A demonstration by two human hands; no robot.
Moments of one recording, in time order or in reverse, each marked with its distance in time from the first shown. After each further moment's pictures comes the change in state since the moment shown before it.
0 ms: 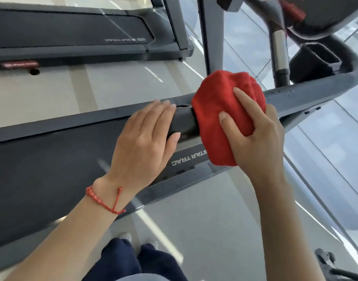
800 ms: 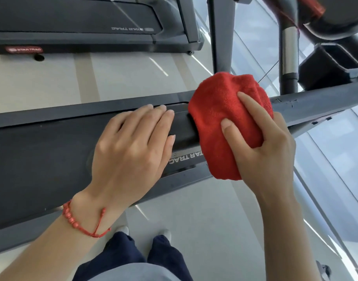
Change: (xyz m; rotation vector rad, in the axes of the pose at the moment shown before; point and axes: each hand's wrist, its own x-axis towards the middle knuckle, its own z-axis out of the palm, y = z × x) left_hand 0.021 0.026 0.014 0.268 0.030 0.035; right_hand 0.027 0.033 -0.015 0.062 -0.063 0.010
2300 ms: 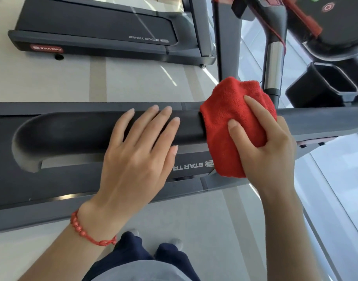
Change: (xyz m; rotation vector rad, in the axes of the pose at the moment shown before) left_hand 0.030 0.098 0.043 0.015 -0.073 -0.171; right_hand 0.061 0.089 -0.046 0.070 -0.069 -0.063
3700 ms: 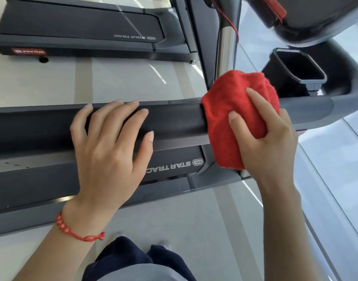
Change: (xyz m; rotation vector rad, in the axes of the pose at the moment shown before) left_hand 0.040 0.079 0.054 0.009 0.155 -0.137; right_hand 0.049 0.099 -0.064 -0.041 0.081 -0.001
